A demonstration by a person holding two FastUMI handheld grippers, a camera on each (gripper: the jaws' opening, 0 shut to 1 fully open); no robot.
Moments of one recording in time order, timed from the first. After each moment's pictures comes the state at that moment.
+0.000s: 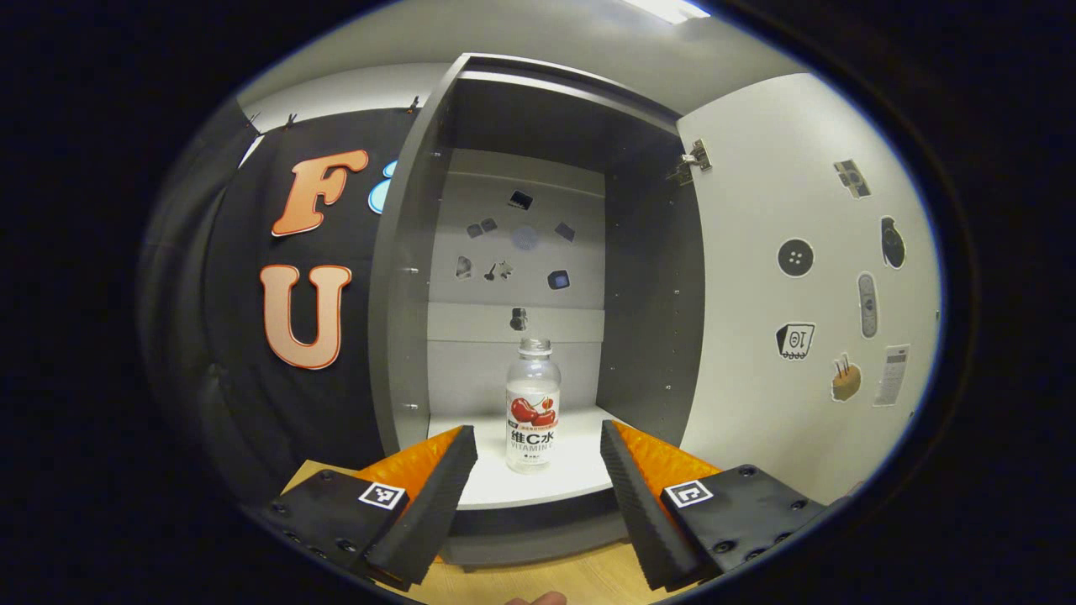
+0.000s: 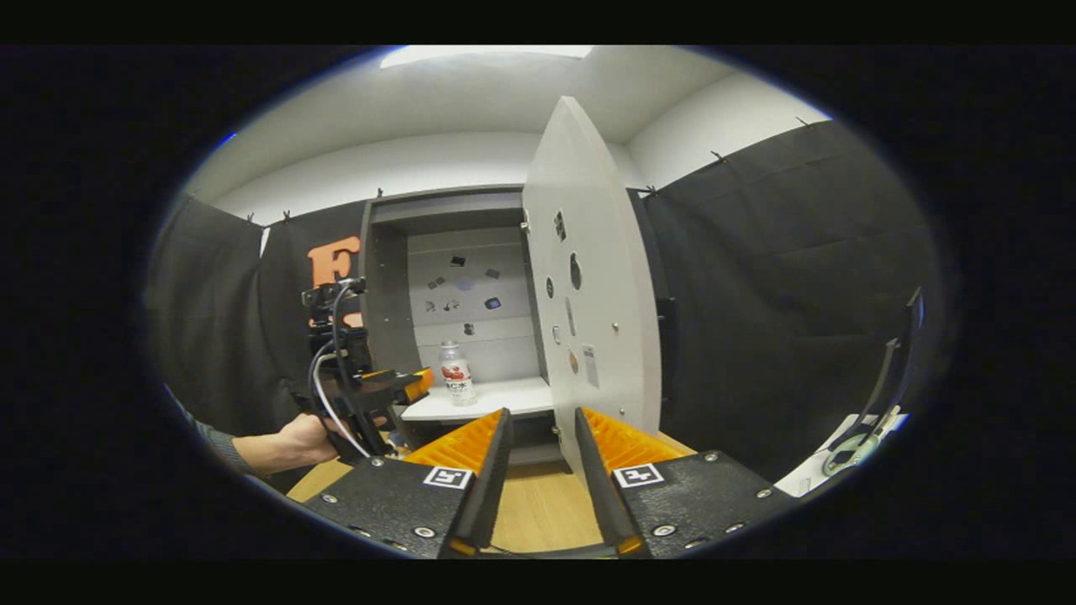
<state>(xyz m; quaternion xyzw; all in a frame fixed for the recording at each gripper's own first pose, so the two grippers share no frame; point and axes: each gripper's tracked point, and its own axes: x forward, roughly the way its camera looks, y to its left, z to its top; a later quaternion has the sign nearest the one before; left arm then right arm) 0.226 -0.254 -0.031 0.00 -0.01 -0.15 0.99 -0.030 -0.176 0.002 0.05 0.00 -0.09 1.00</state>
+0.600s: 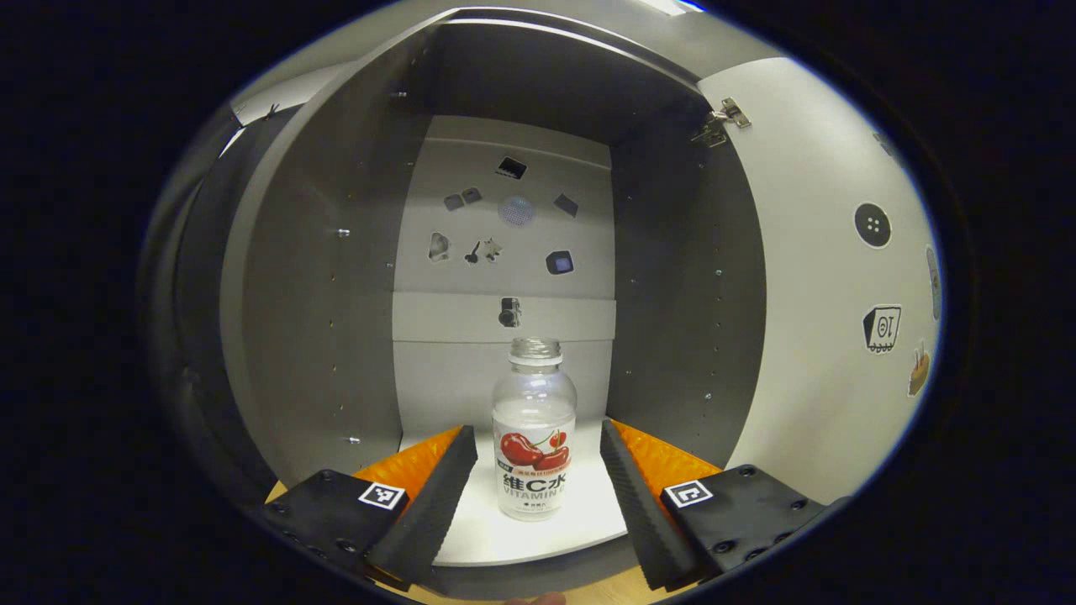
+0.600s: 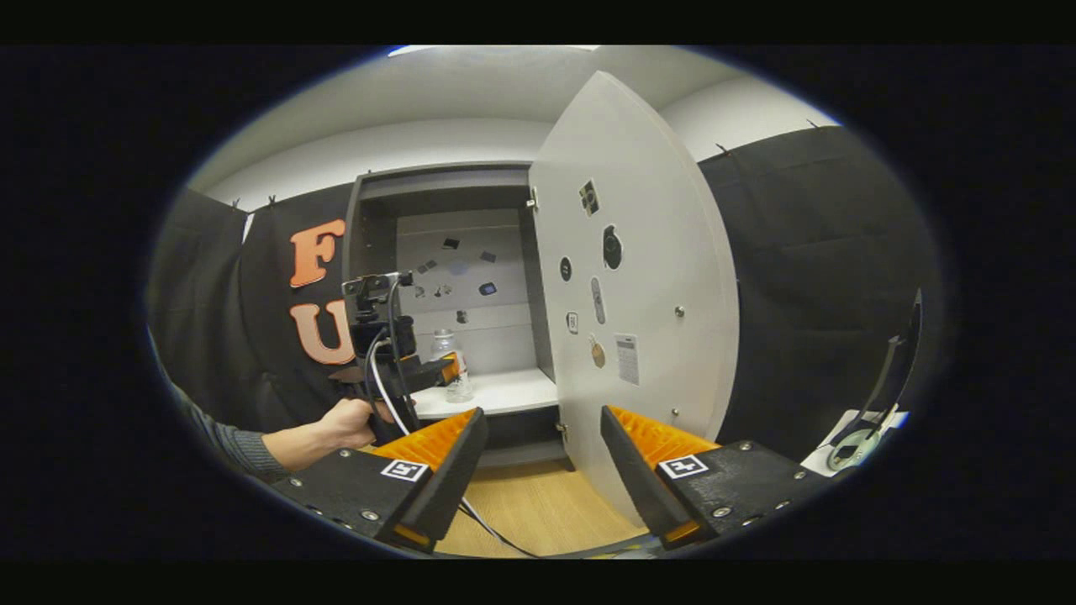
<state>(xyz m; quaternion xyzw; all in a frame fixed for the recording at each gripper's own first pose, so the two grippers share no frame) 0.329 -0.287 -0.052 0.01 -0.01 -0.16 0.99 0.017 -0.157 -0.014 0.04 0.03 -0.12 0.99</state>
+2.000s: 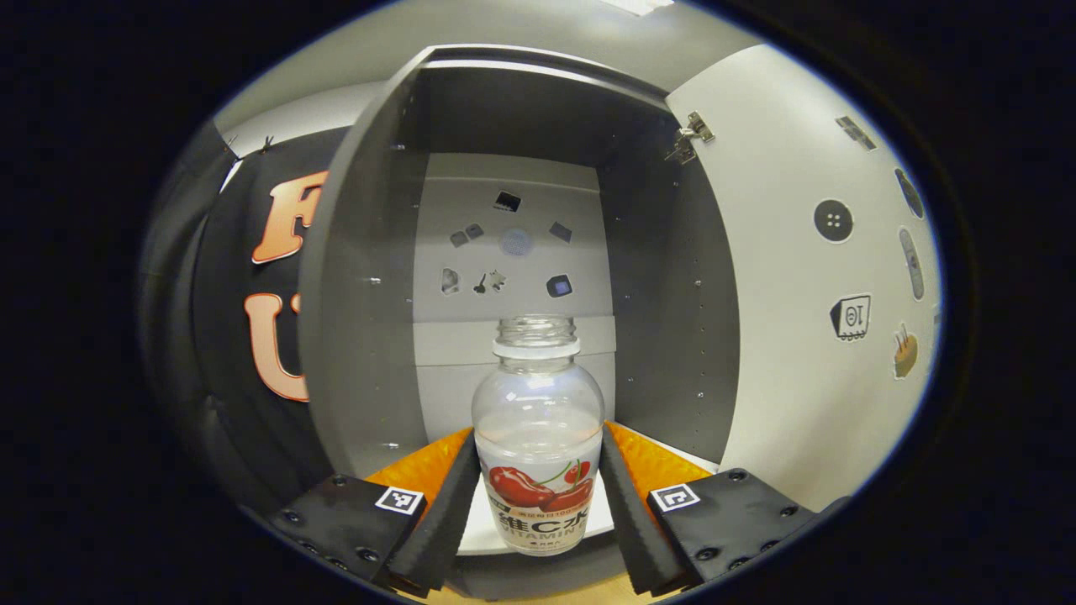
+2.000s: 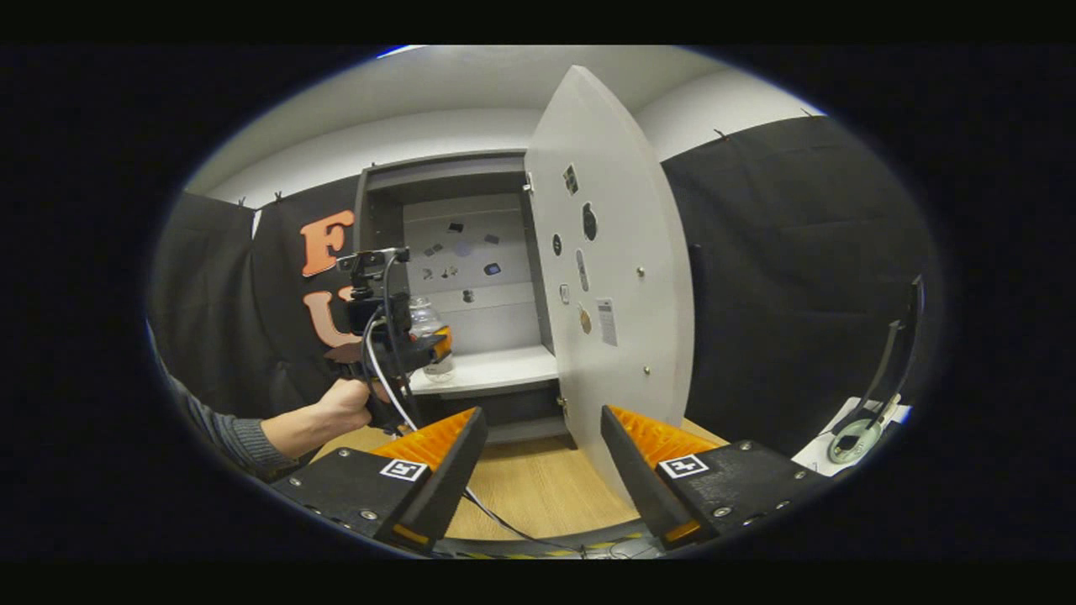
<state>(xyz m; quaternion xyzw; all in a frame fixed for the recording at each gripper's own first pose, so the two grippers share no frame) 0.255 -0.263 -0.034 0.04 -0.06 -0.13 0.99 -0.051 -0.167 -0.042 0.06 0.06 -0.08 0.99</state>
